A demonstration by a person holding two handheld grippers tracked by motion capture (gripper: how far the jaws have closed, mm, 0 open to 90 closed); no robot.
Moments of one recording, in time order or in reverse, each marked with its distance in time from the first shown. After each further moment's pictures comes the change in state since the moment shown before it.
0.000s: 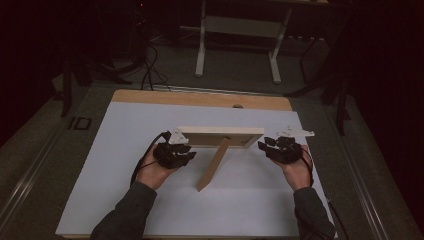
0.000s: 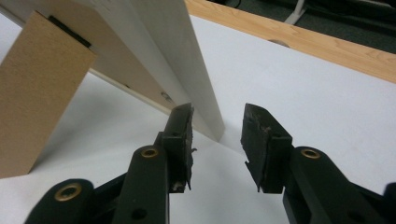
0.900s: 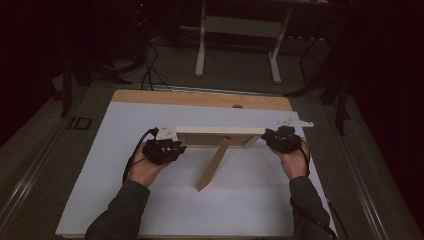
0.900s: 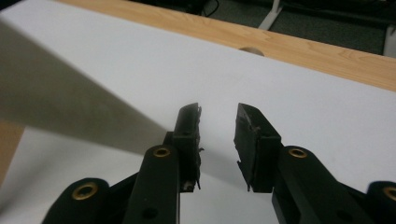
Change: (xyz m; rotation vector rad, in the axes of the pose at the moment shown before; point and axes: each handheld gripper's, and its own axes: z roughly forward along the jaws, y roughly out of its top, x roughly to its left) left arm 0.022 -0.009 -0.012 -0.036 0.043 -0.051; right arm -0.018 0.016 0.018 -0.014 -0.067 0.087
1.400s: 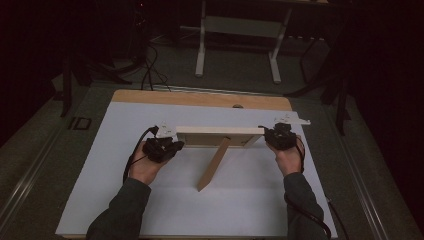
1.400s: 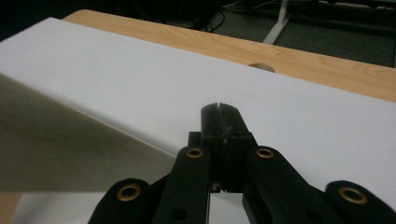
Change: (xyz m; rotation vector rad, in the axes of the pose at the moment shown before) left arm 0.003 0.003 0.001 -0.003 0.006 -0.001; right arm 0.006 0.007 0.010 -0.051 0.028 0.020
